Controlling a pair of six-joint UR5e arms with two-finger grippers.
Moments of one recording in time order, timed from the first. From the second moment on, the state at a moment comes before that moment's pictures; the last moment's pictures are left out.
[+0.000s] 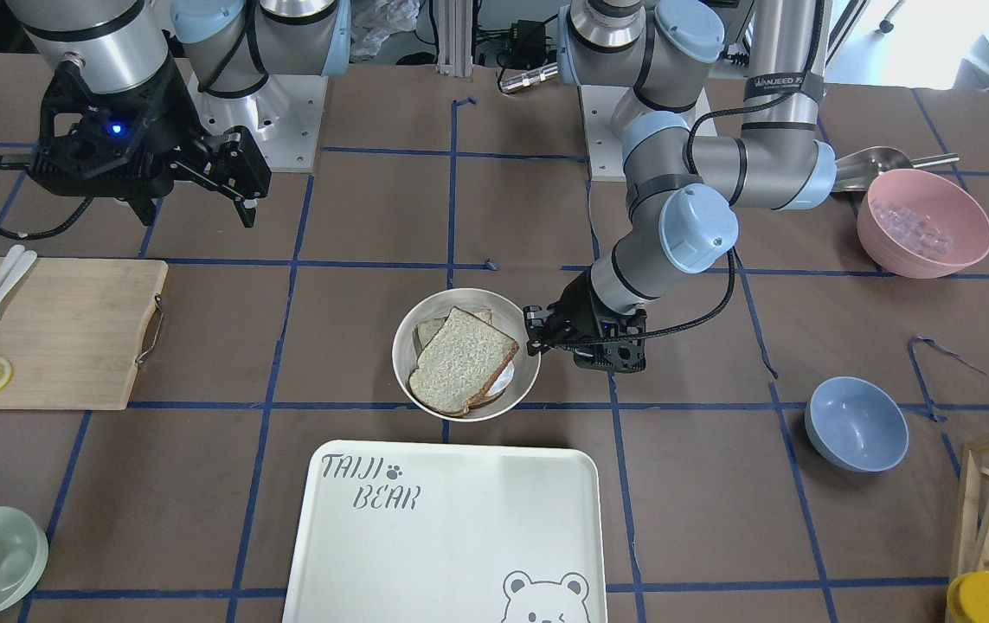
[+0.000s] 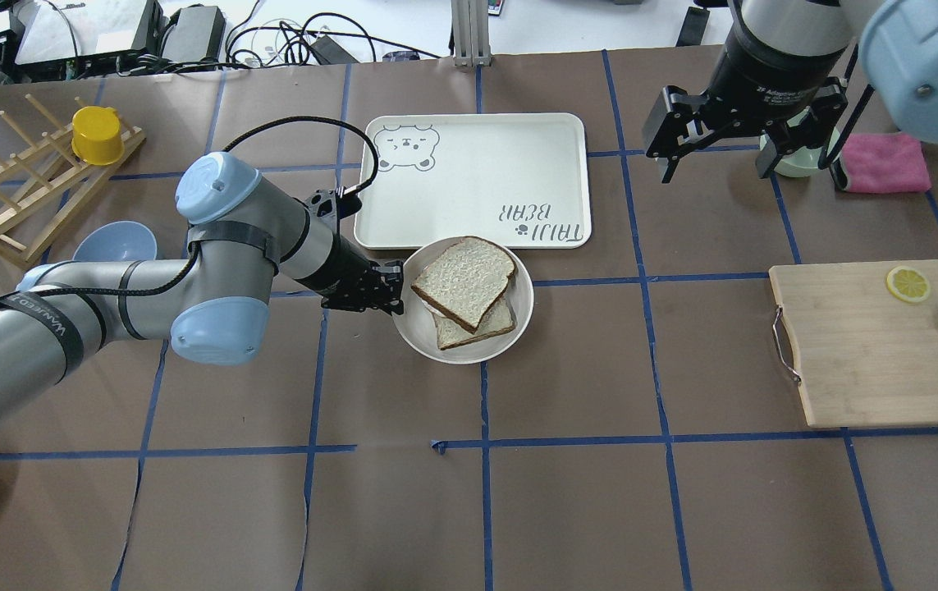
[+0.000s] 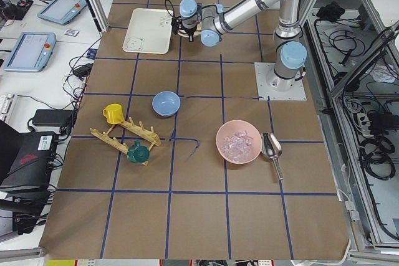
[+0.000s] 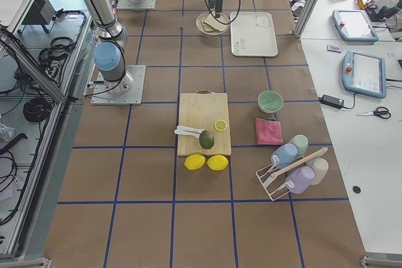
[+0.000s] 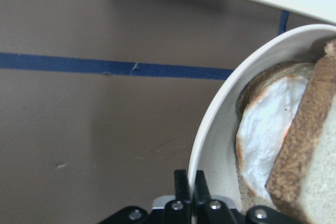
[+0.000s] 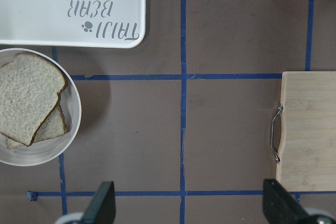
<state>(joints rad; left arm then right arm) -1.58 -1.85 -2.02 -0.84 1.13 -0.09 1.59 -1.56 1.53 -1.57 -1.57 0.02</state>
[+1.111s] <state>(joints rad) -1.57 -2.28 -1.47 -0.92 1.11 -0.06 1.55 -1.58 1.54 -1.55 -1.57 0.01</state>
